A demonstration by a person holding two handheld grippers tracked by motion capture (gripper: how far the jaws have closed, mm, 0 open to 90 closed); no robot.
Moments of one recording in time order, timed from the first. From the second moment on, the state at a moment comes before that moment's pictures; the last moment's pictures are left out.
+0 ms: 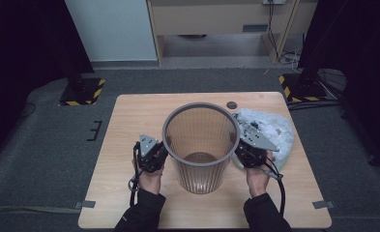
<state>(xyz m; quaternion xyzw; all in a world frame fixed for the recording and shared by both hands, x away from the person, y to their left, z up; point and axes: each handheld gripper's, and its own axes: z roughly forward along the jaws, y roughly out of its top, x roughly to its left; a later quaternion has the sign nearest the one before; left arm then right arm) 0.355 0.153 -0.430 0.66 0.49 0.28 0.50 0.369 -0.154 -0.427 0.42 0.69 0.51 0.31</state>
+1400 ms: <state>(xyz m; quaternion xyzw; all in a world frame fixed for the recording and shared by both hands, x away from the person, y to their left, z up) 0.320 0.225 -0.513 0.74 0.52 0.28 0.33 0.347 -0.226 -0.520 0.46 0.76 0.35 0.30</state>
